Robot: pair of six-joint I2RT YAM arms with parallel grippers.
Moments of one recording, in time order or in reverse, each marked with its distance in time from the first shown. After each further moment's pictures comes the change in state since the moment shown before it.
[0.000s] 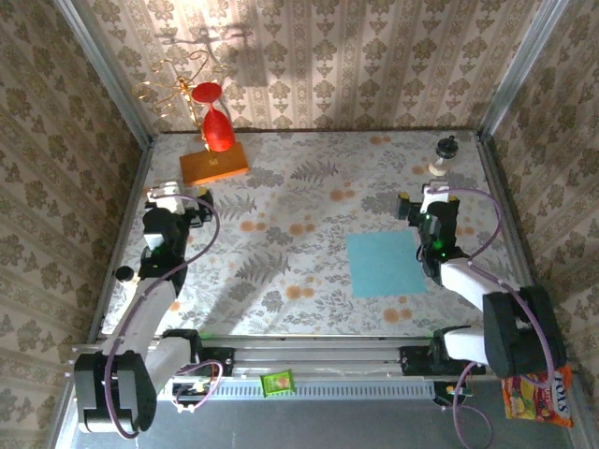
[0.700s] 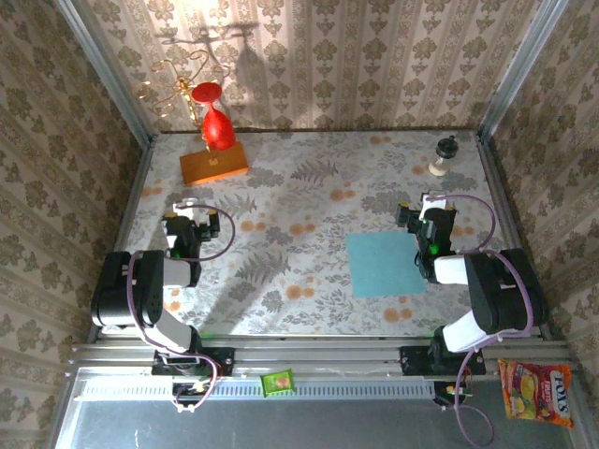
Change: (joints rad) left arm 0.028 0.608 -0.141 0.596 -0.061 0.198; right arm -0.047 0.279 -0.086 0.303 -0.022 0.021
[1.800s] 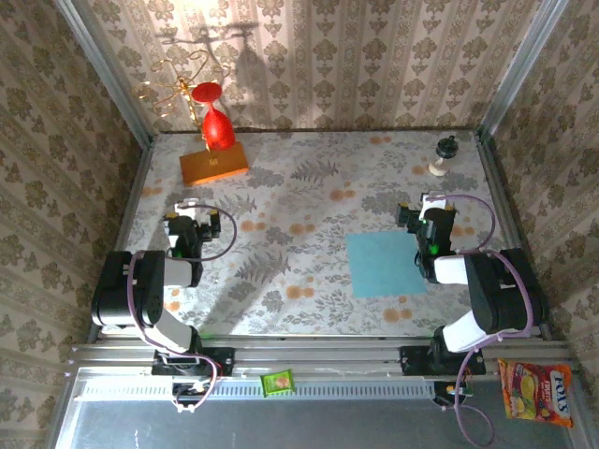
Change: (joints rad) left arm -0.018 0.005 0.002 -0.007 -0.038 0.000; right arm -0.002 0.004 0.008 -0.011 -0.004 0.000
